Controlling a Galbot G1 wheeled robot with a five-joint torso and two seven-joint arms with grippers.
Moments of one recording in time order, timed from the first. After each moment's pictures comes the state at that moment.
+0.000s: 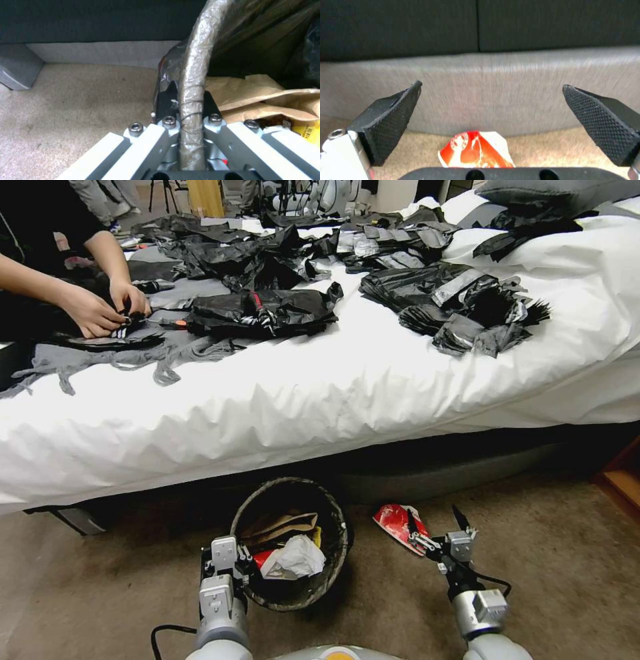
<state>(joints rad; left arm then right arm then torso) 1.79 -1.46 -0.30 -2.20 -0.10 0.35 -0.50 -1.53 1.26 0.42 1.66 0.28 0.23 0.03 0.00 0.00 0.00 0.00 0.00</state>
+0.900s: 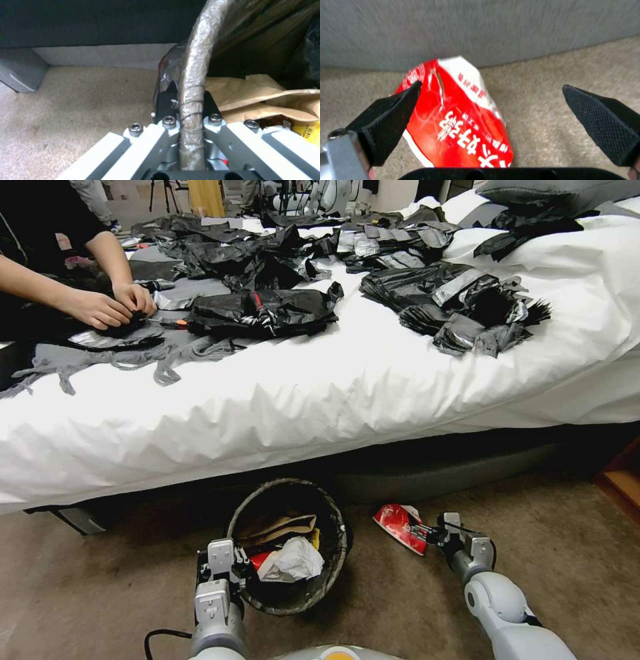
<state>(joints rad) 1.81 -1.45 -0.30 -2.22 -0.09 0.35 -0.50 -1.23 1.23 0.38 1.29 0.44 -0.09 -0.09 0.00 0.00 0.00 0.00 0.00</state>
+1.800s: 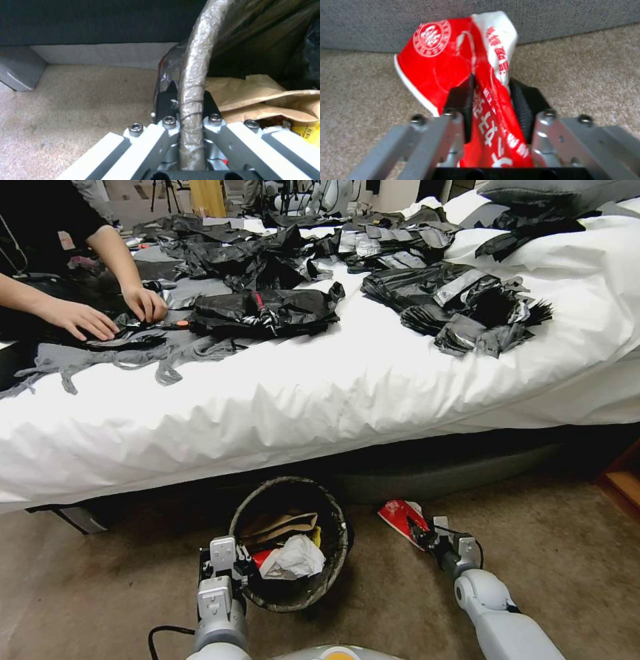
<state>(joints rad) 1.79 -1.45 -0.30 -2.21 -0.10 0.35 -0.50 -1.12 1.27 0.36 1.07 0.39 -0.01 -0.17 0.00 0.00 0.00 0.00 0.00</state>
